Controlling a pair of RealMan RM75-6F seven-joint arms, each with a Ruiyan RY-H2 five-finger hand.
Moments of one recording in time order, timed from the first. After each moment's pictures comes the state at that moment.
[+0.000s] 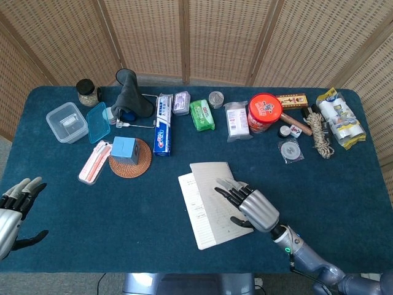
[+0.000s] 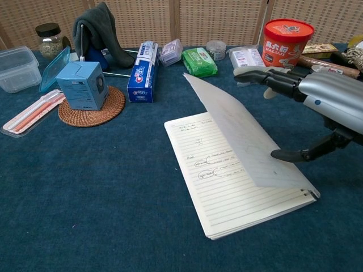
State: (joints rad) left arm -0.05 -0.88 0.07 -1.87 1.69 1.50 0.03; right arm 0.52 -1.57 -0.06 -1.23 -1.86 1.43 0.13
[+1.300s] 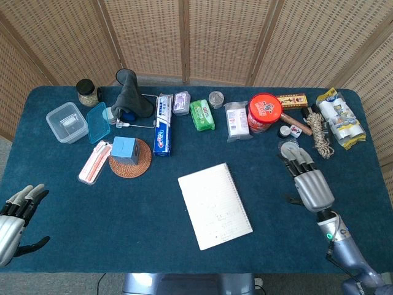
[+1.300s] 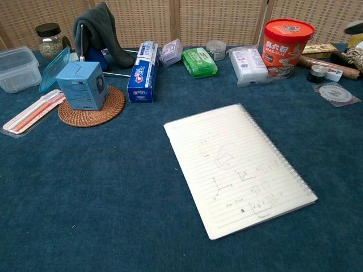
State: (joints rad) left arm -0.02 -0.93 0.09 -1.81 1.72 1.52 0.03; right arm 0.40 -1.34 0.02 -1.32 -1.57 1.41 0.05
